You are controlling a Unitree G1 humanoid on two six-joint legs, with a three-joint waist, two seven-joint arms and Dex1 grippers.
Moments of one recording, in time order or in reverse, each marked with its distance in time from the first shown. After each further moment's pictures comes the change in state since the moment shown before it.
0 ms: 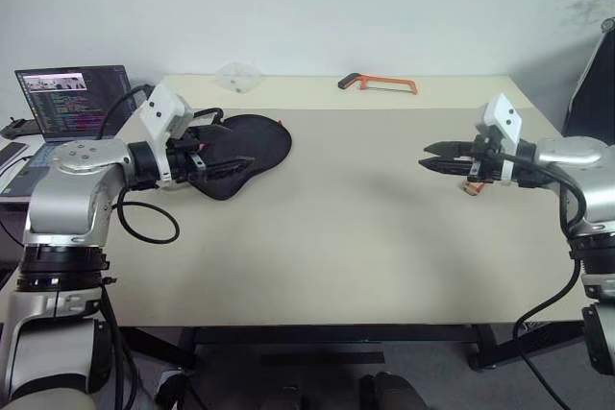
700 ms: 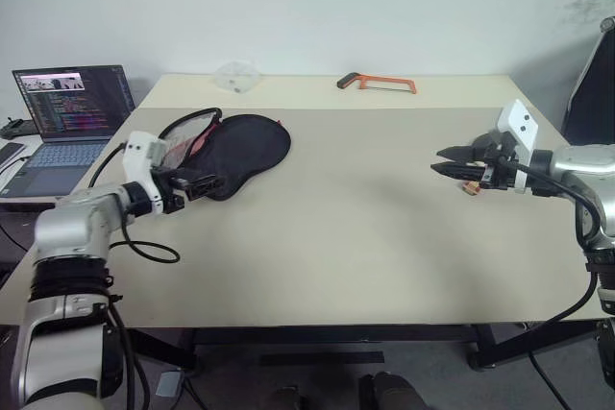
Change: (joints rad) left arm 0.077 -0.048 0.146 0.279 -0.081 0.236 0.167; right arm 0.085 -0.041 -0.056 -0.118 0.013 0.065 -0.043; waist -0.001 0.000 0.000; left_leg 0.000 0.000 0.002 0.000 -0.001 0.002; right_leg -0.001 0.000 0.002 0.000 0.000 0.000
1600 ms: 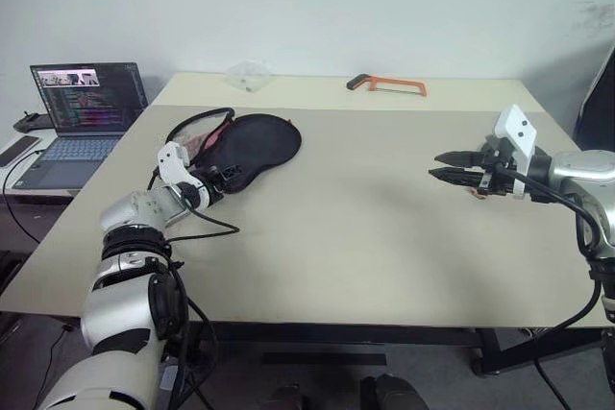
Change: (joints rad) left arm -0.328 -0.283 0.178 0.535 -0.024 -0.053 0.473; right arm 0.042 -0.014 -0.001 -0.086 0.026 0.041 -0.030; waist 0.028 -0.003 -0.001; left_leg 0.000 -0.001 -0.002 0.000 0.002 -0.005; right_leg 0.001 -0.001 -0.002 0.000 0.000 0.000
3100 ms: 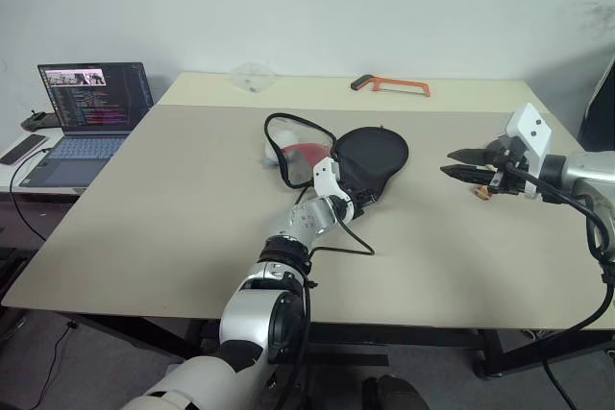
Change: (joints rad) left arm -0.055 -0.651 -0.119 -0.039 -0.028 -0.127 0.230; right arm 0.031 -0.039 -0.031 -0.012 0.000 -0.003 -0.035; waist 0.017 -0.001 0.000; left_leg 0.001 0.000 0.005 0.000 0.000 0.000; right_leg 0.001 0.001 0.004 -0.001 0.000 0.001
